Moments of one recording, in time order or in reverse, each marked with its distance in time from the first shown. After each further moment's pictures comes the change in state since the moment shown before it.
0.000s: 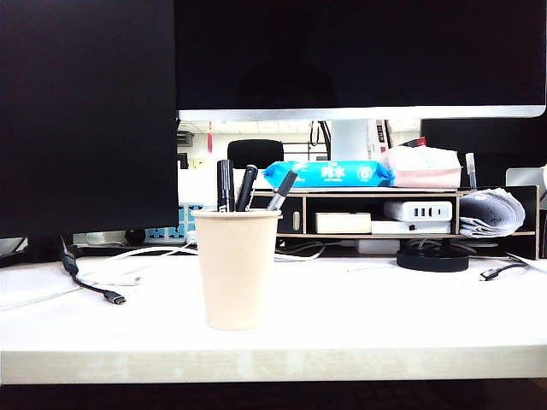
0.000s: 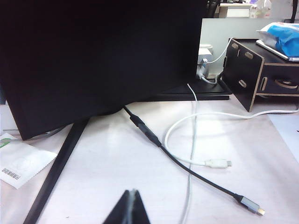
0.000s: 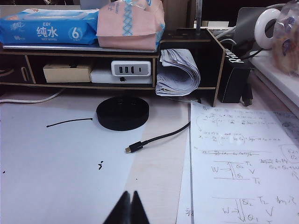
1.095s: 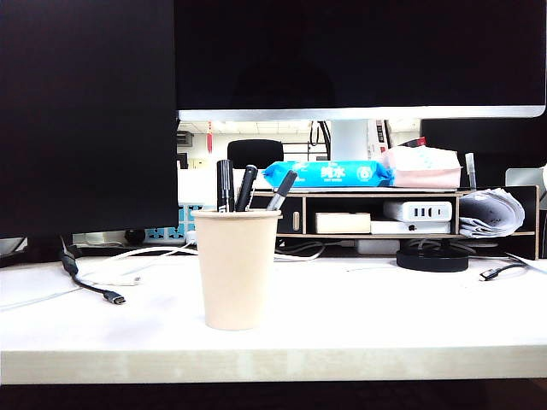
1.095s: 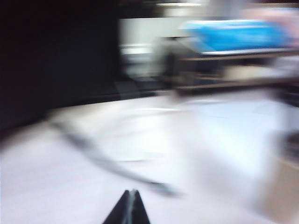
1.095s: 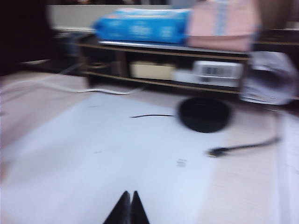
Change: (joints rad) left arm -0.339 0.000 0.000 0.000 -0.095 0.000; right arm 0.002 0.000 0.000 -0.003 -0.329 0.003
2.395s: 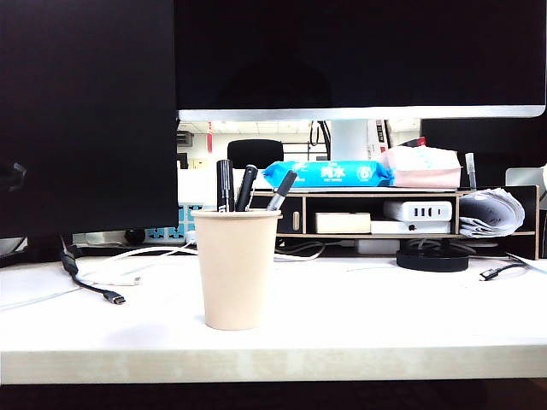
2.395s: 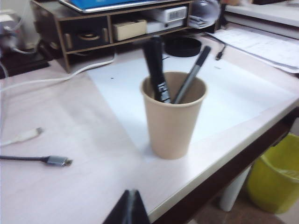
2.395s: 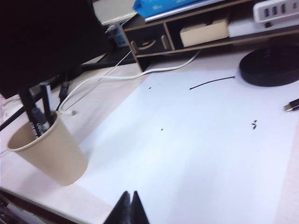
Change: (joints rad) left arm -0.295 0.000 0.003 -0.136 0.098 0.000; right arm 0.008 0.000 0.000 -0.069 -0.168 0.298
